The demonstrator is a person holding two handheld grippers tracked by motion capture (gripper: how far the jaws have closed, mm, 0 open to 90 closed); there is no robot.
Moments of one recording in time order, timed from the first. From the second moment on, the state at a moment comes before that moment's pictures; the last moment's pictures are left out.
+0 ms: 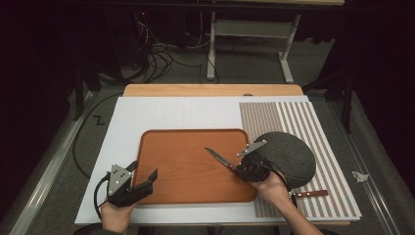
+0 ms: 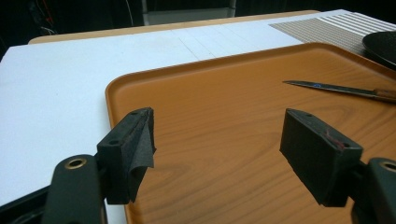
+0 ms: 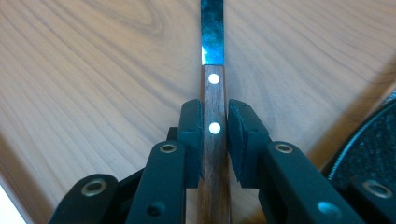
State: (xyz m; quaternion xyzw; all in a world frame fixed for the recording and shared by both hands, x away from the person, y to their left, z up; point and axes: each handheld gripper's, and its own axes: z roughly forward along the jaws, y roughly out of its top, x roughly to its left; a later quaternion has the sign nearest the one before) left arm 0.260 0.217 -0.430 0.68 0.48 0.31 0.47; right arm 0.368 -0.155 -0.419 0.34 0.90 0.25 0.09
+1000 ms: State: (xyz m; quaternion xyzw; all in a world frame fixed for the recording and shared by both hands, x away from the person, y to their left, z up) left arm 0.260 0.216 -0.431 0.68 0.48 0.30 0.47; right arm 0.361 -0.137 -0.417 0.28 0.91 0.28 0.11
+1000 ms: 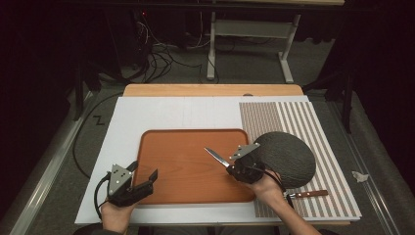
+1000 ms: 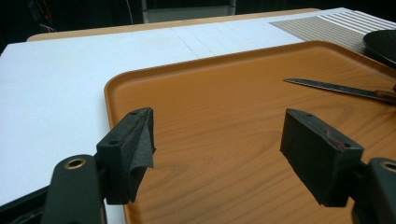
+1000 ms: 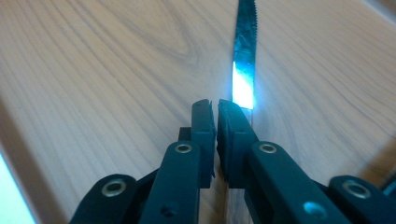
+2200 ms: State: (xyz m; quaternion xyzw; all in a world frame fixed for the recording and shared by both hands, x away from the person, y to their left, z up) left arm 0.260 0.217 -0.431 0.67 0.48 0.30 0.47; right arm 0.383 -0.148 -0.427 0.31 0.90 0.27 0.12
